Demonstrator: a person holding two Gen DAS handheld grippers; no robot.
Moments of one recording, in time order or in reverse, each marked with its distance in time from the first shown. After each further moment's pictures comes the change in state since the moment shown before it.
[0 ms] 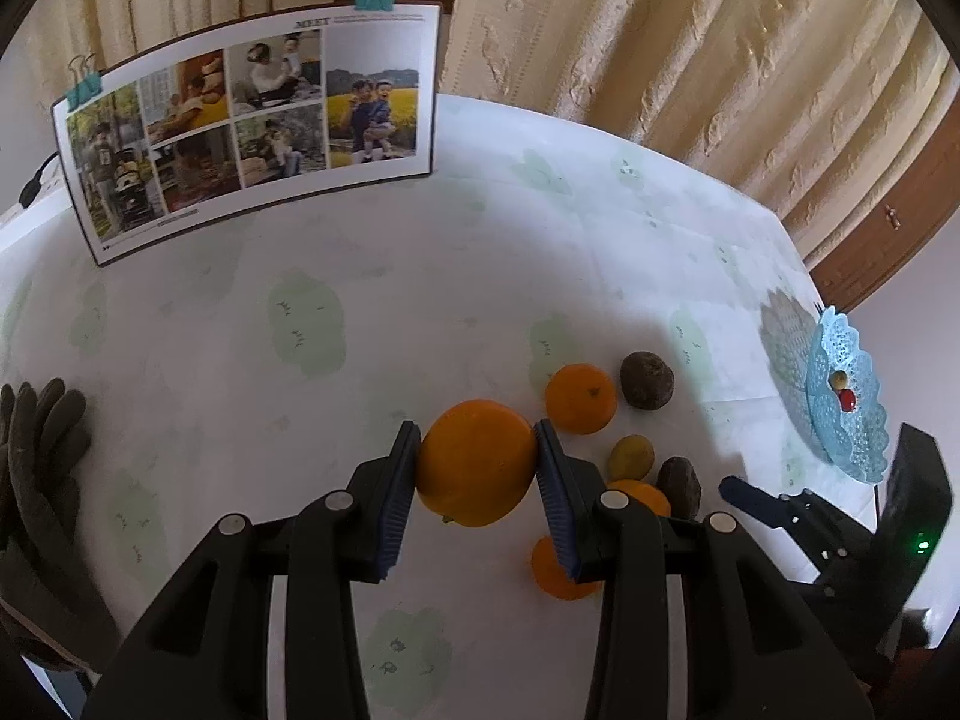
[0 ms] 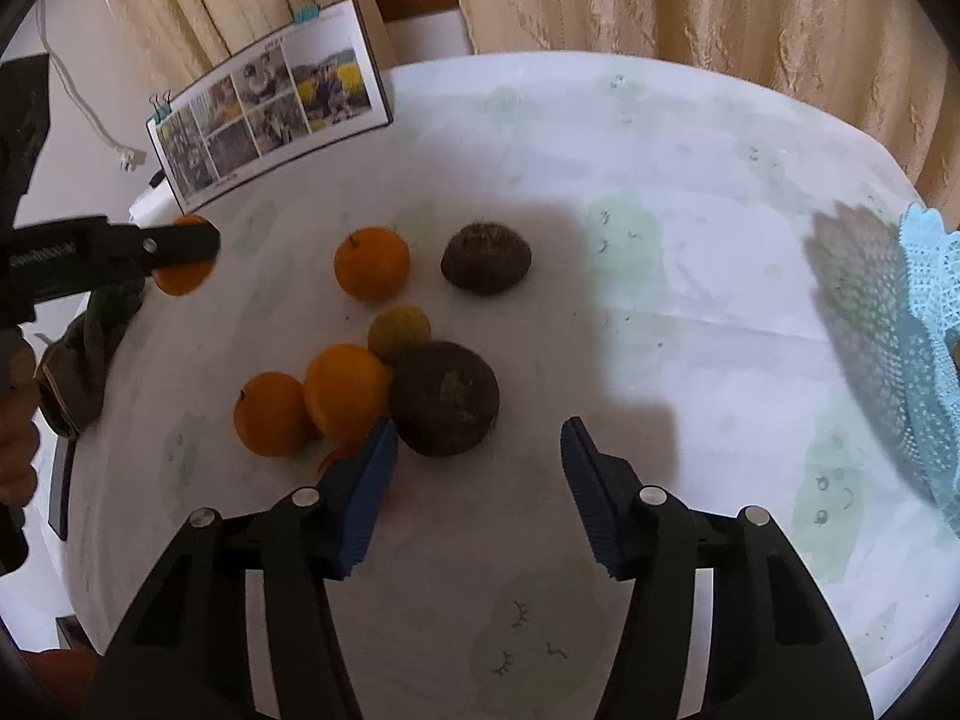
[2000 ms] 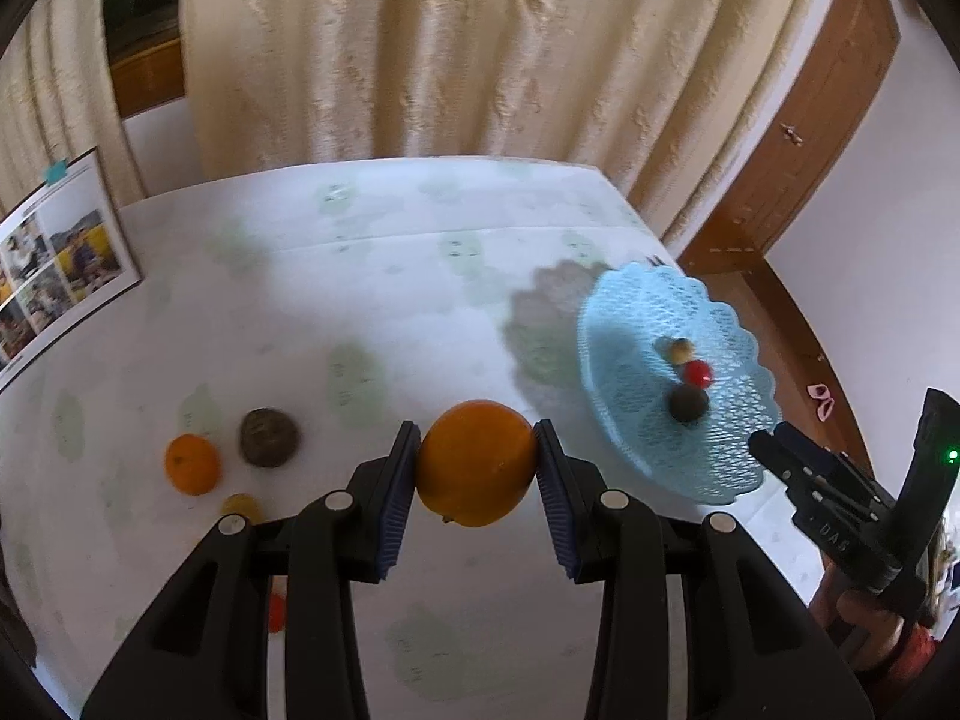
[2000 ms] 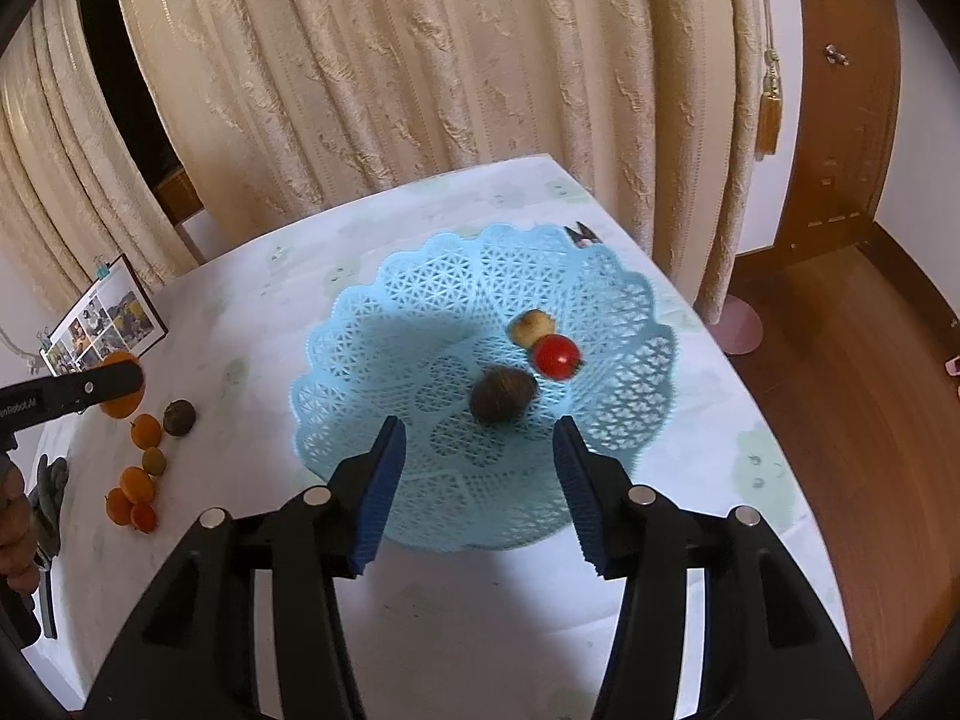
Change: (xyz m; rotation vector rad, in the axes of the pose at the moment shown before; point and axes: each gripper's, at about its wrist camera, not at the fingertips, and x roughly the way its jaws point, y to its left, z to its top) left arm 0.008 -0.238 -0.003 0.249 -0.039 -0.140; right arm -0.167 -0.232 -0.064 0.351 -0.278 -0.247
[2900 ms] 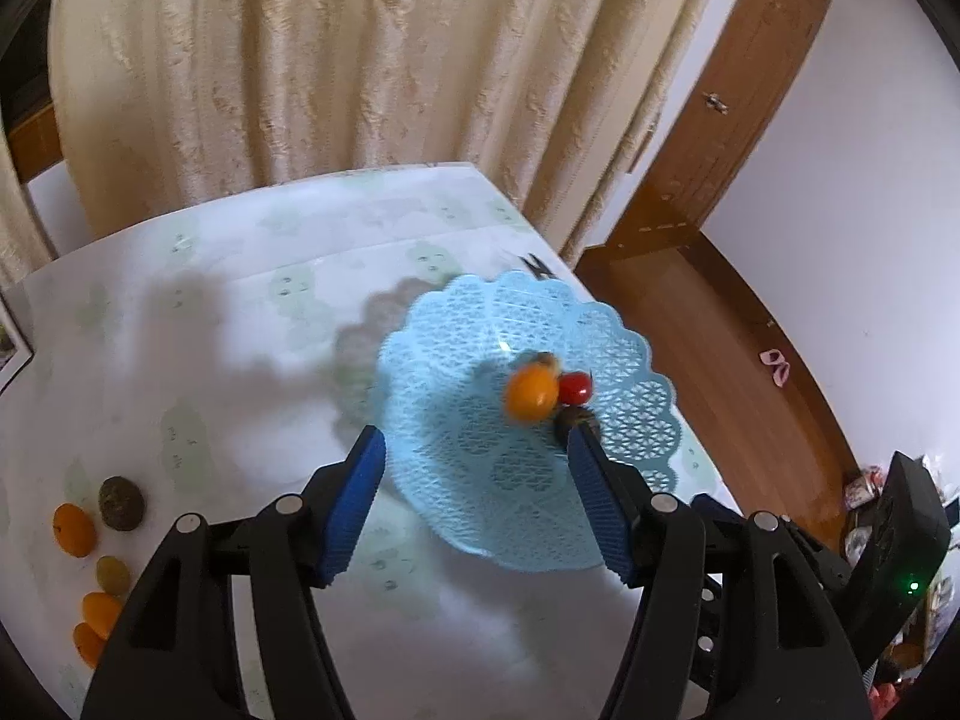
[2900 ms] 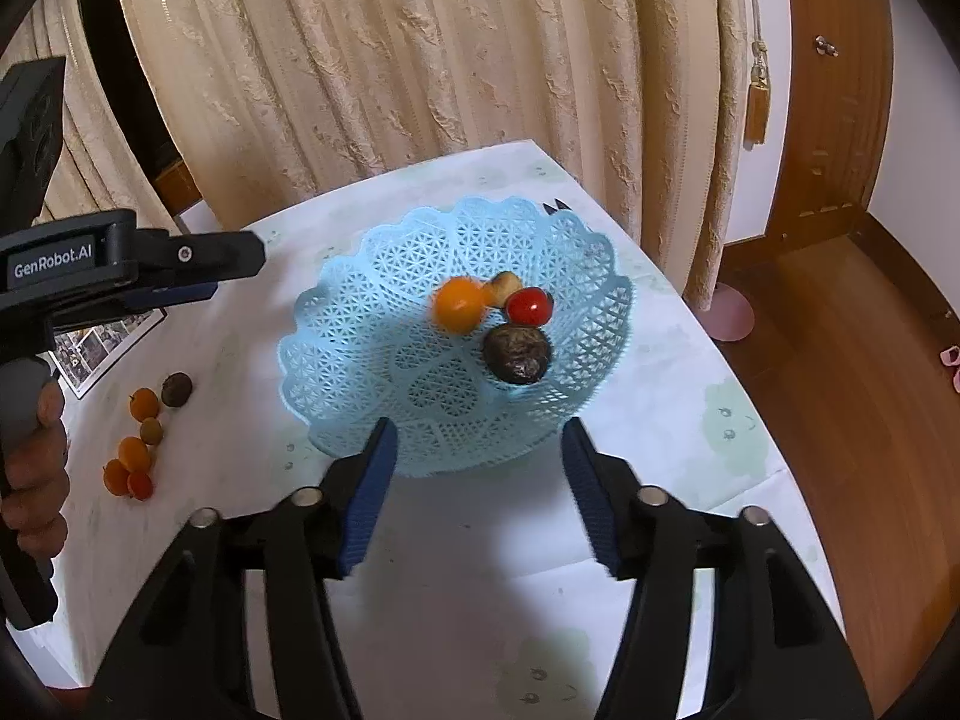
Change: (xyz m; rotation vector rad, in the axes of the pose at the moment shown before) left arm 0.031 -0.089 0.020 0.103 -0.006 -0.114; right arm -0.018 -0.007 -0.024 0.005 0.007 -0.006
